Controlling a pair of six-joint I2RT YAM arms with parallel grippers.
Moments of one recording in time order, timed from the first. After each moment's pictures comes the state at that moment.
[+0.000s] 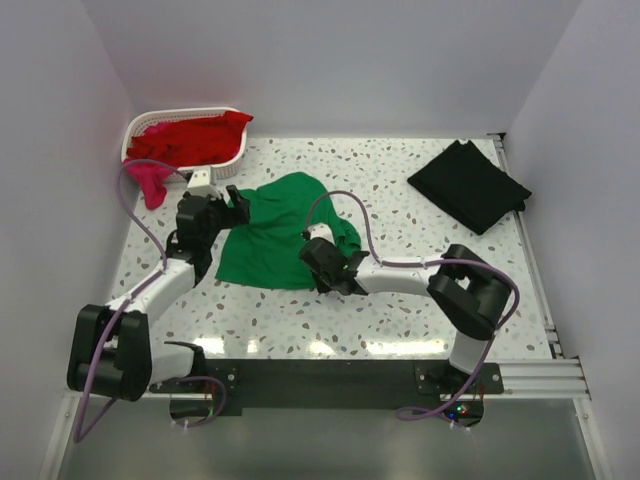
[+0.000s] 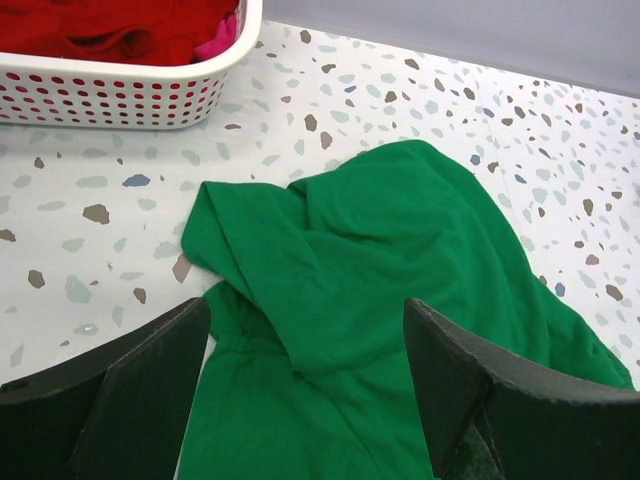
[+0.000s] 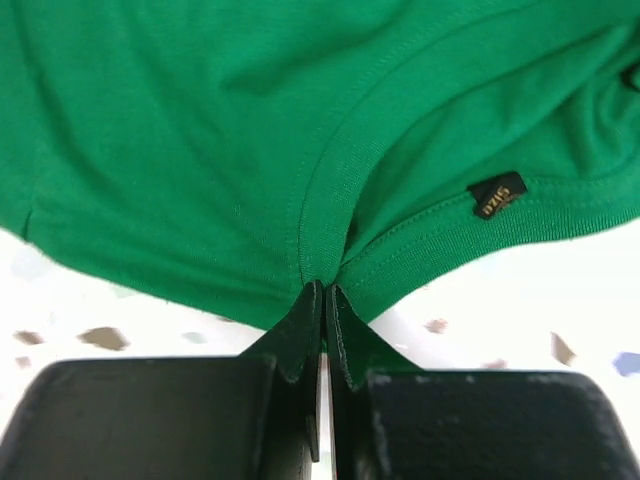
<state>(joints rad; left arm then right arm) -0.16 1.26 0.60 0.38 -0.03 -0.30 0.99 1.79 1.02 -0.22 0.33 0.50</state>
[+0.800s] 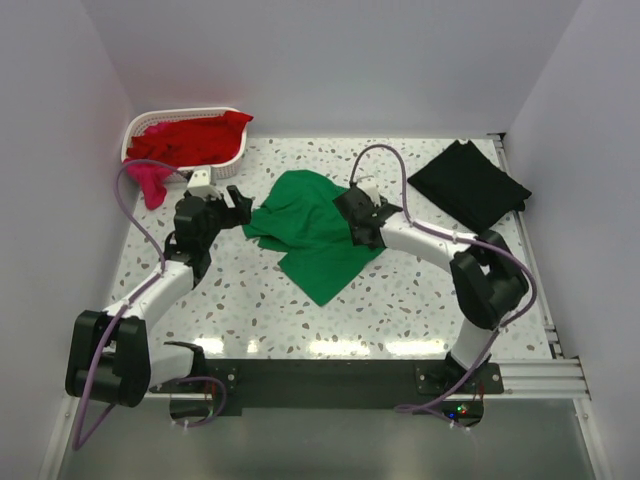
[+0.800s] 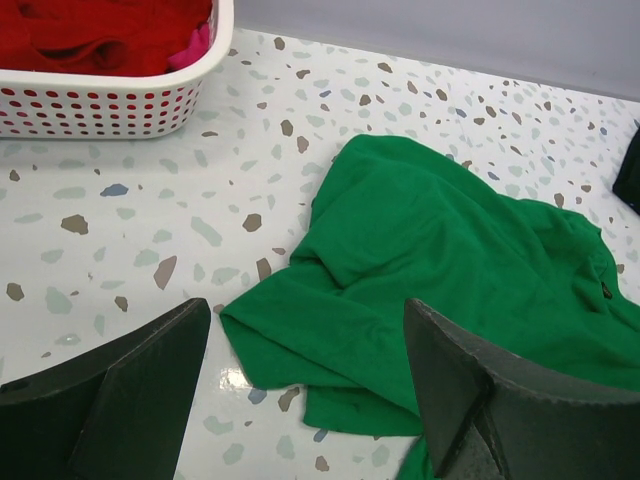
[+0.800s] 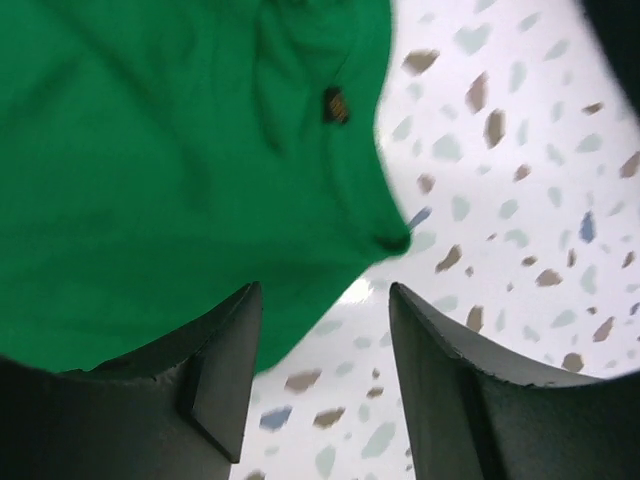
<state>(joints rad) -0.16 1.22 0.59 0.38 0.02 -0.30 0.65 1.81 1.28 -0.53 0.64 0.38</state>
